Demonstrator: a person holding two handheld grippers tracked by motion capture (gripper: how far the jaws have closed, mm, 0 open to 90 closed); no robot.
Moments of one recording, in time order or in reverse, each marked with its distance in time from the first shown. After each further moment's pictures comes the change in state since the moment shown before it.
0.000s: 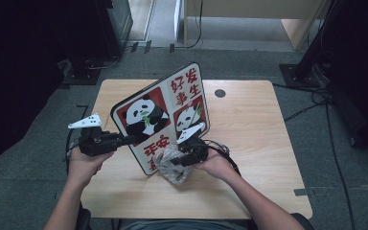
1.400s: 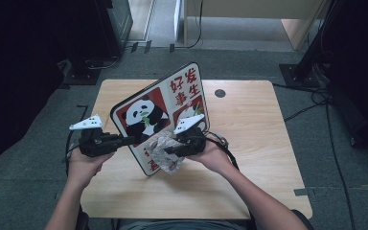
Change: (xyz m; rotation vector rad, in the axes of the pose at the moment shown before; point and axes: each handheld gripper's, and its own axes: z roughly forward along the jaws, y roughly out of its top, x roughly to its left) left arm -0.002 -0.002 0.001 0.015 0.028 0.003; right arm 0.011 0.034 -0.025 -0.136 -0.040 -0.068
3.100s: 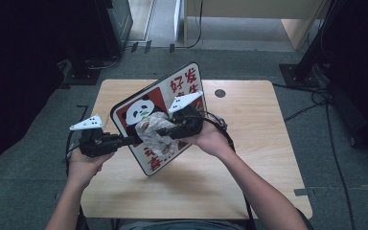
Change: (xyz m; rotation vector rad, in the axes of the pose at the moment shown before) left arm -0.001 0.000 0.000 -0.002 0.006 0.011; right arm 0.001 0.066 -0.035 -0.068 -0.001 -0.044
